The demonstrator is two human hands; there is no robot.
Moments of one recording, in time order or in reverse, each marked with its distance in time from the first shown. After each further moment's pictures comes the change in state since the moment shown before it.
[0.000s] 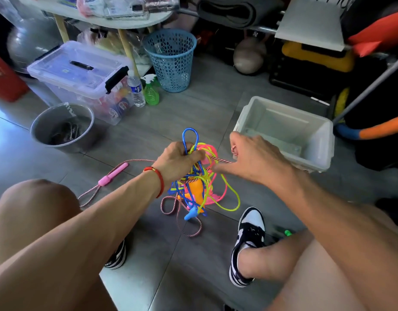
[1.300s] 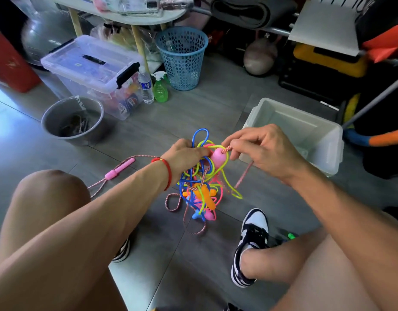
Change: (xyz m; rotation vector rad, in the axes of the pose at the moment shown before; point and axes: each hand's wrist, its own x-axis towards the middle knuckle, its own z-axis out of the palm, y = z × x) left_hand -0.005 0.009 -0.008 -0.254 -0.039 -0.206; right_hand 0.000 -0.001 -0.011 0.693 0.094 -0.298
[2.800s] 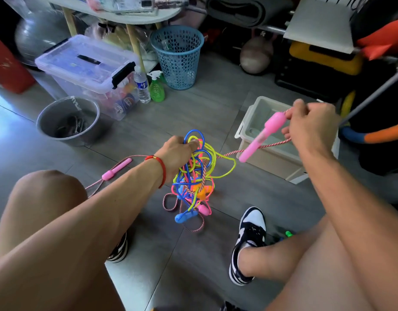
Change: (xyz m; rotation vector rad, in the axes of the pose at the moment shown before) left_hand 0.015 -0.011 -0.007 -0.051 0.053 0.012; right_hand 0.019 0.052 -0.058 -0.186 0.797 0.535
